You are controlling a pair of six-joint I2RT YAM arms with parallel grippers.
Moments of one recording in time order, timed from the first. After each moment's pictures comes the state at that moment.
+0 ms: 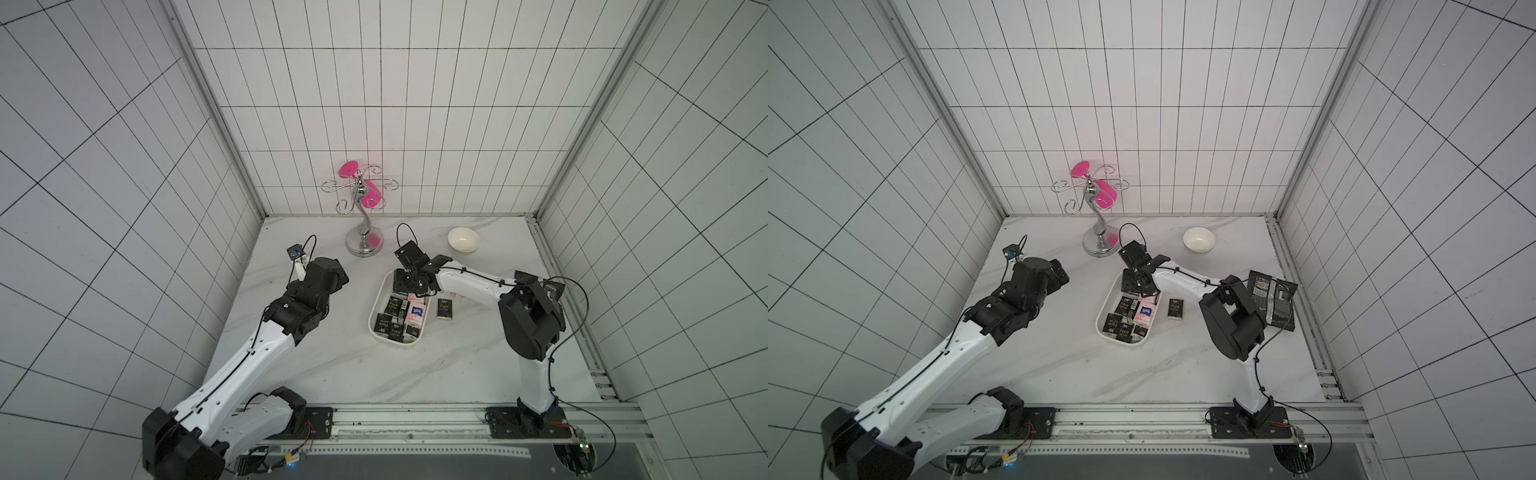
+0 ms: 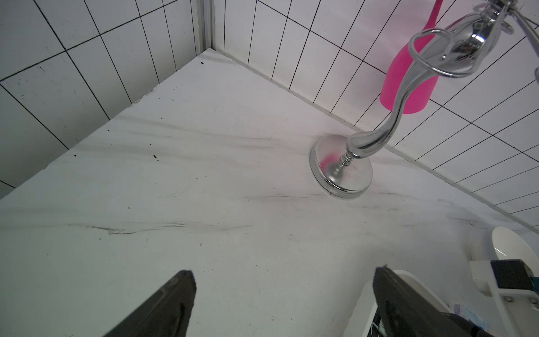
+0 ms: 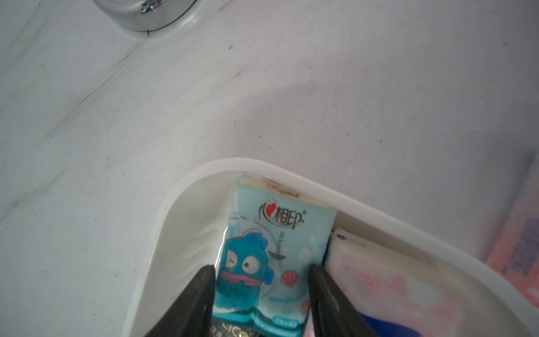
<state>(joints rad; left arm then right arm) -0.49 1.04 0.91 -0.55 -0.57 -0.78 0.83 1.99 1.48 -0.53 0.04 0.68</state>
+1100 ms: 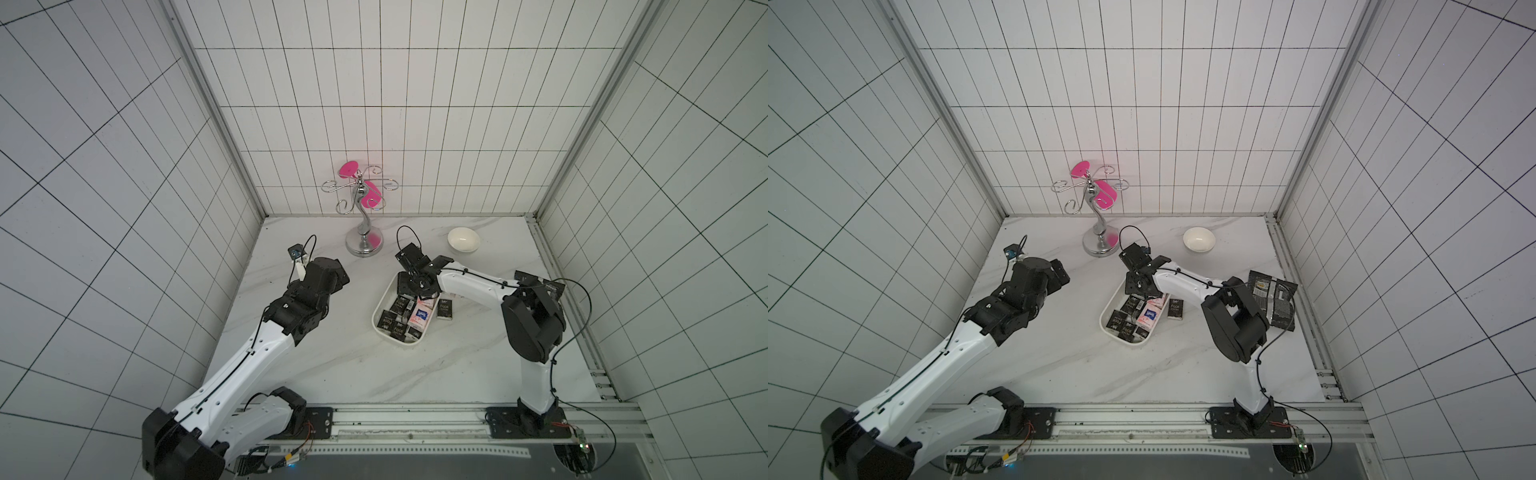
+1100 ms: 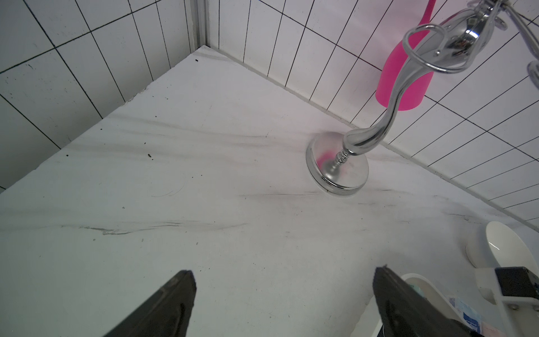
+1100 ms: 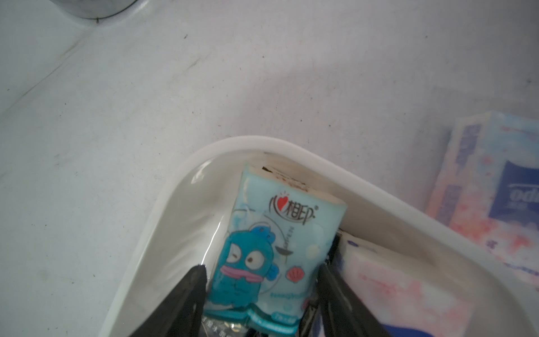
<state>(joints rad) -0.49 1.04 0.91 -0.55 -0.55 -0.77 0.83 1.97 1.46 -0.61 0.14 0.68</state>
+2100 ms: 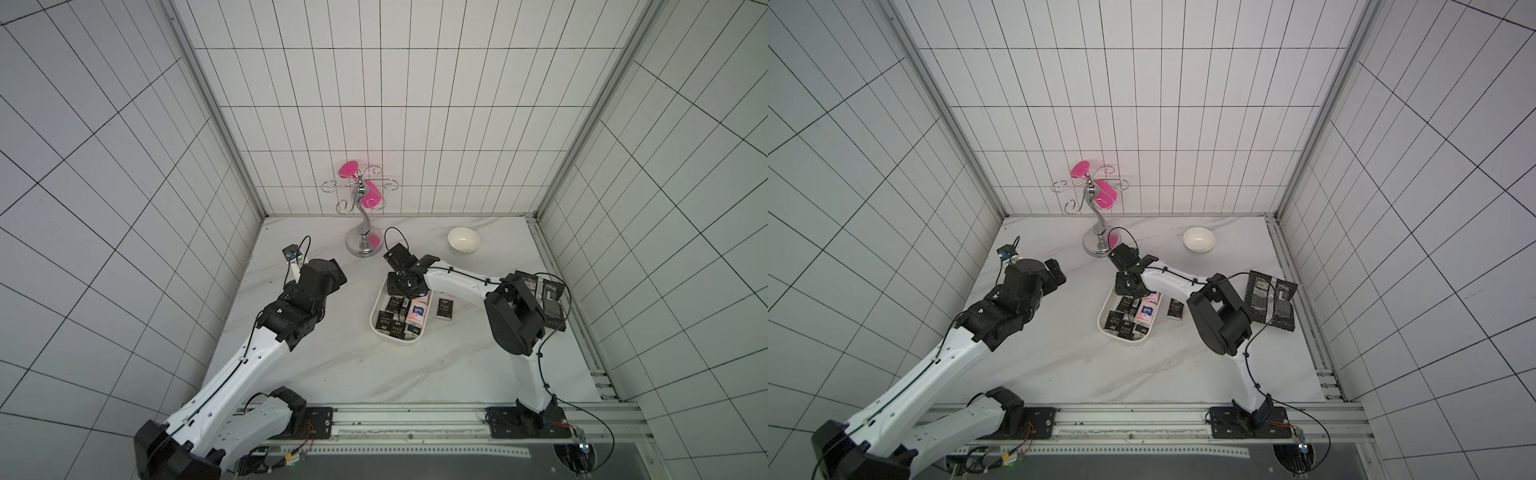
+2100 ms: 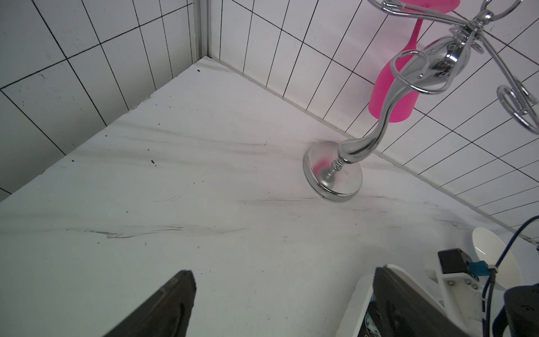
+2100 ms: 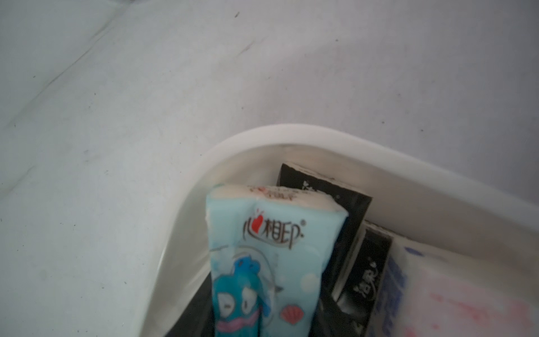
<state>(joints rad) -0.49 0.98 0.91 -0.56 -0.56 -0.77 0.89 2.09 1.60 -0.61 0.08 0.70</state>
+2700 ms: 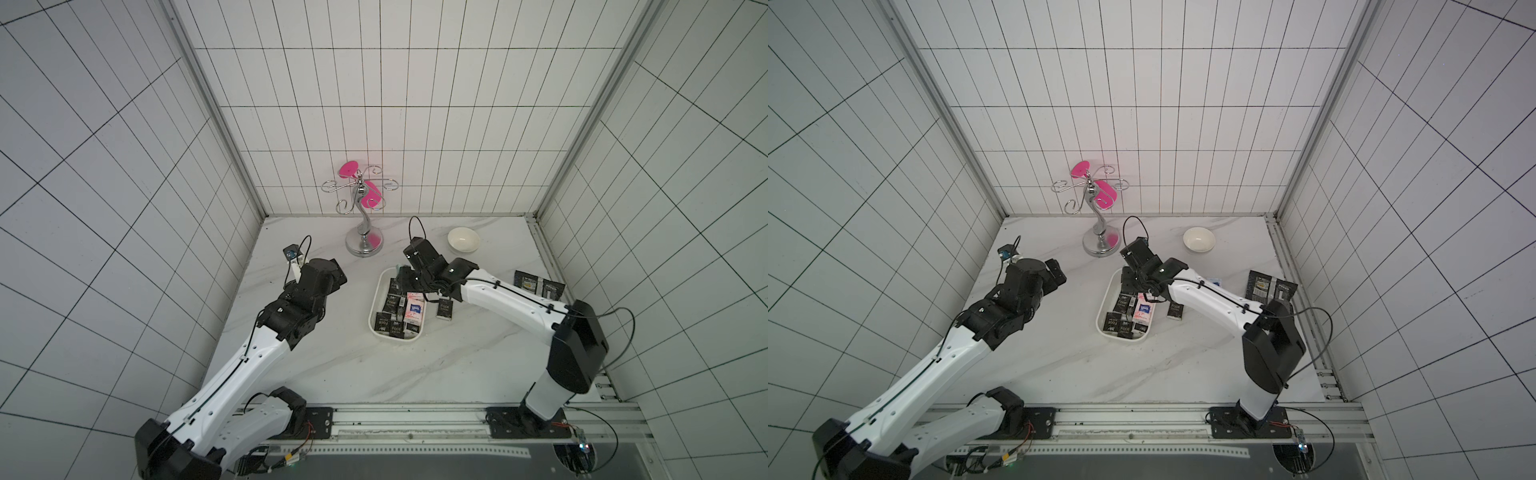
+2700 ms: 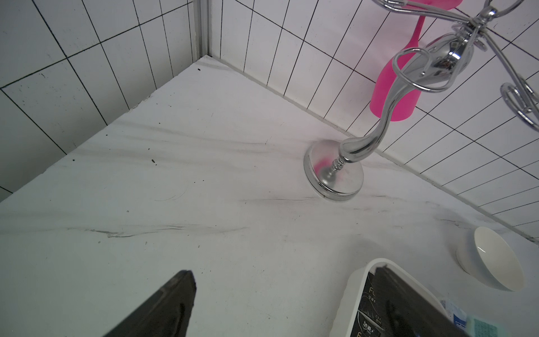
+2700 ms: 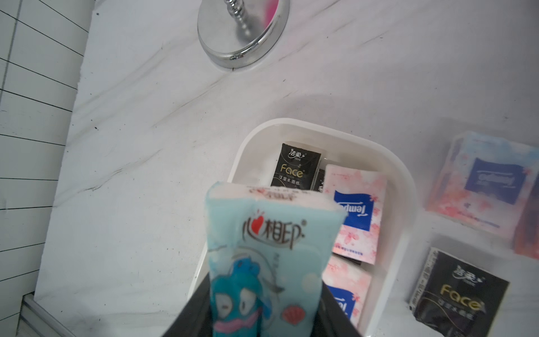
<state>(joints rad) -0.49 0.99 0.92 -0.56 -0.56 -0.77 0.88 1.63 1.33 -0.58 0.09 0.67</state>
